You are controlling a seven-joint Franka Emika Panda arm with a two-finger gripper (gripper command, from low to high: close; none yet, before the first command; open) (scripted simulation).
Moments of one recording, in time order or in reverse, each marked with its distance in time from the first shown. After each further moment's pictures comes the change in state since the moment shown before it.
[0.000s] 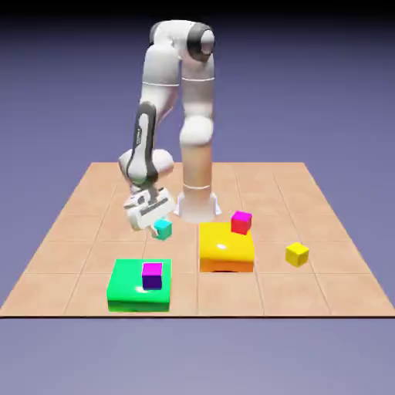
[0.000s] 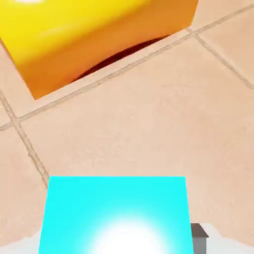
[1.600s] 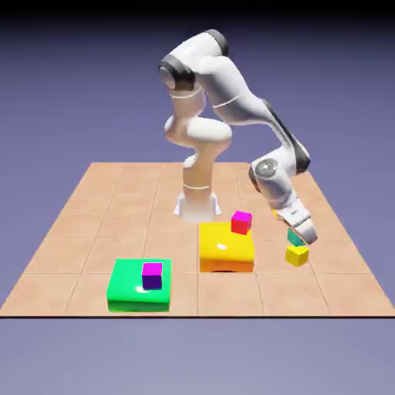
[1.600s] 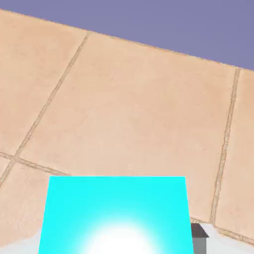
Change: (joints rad) arm 1.308 -0.596 0.051 0.375 -0.781 0.514 1.101
